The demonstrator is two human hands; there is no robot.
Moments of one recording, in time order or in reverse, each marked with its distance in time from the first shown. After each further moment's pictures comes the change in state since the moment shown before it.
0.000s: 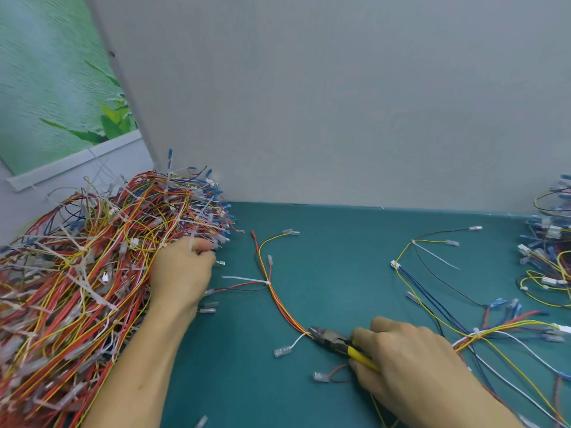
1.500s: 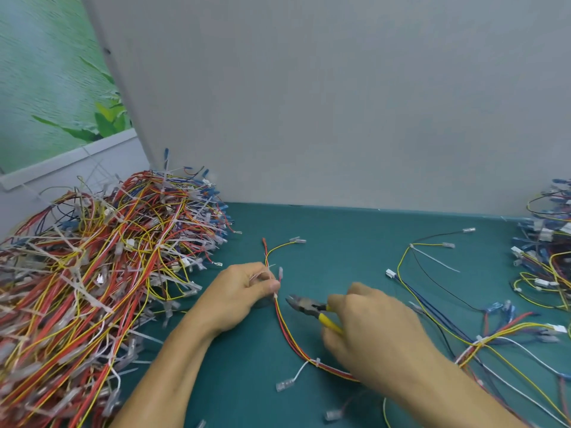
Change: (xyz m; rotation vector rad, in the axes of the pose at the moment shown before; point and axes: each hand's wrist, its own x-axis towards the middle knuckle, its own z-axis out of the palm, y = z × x) left_hand -0.022 -0.008 0.032 0.065 -0.729 0.354; right_hand 0.027 -0.030 -0.027 0.088 0.124 0.045
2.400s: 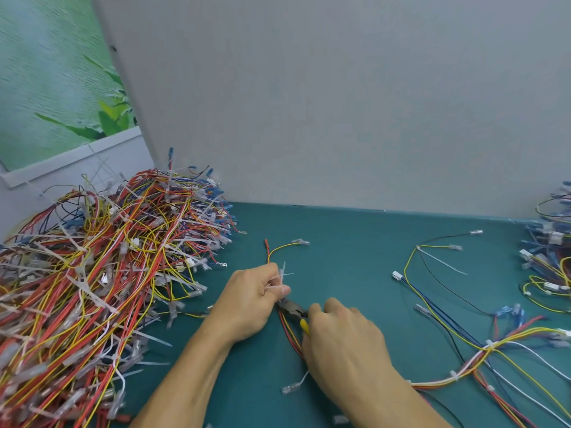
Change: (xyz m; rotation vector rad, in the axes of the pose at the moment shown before) left_hand -0.002 0.002 0.016 0.104 0.155 0.079; right_hand 0.015 -0.030 0.051 -0.008 0.081 0.046
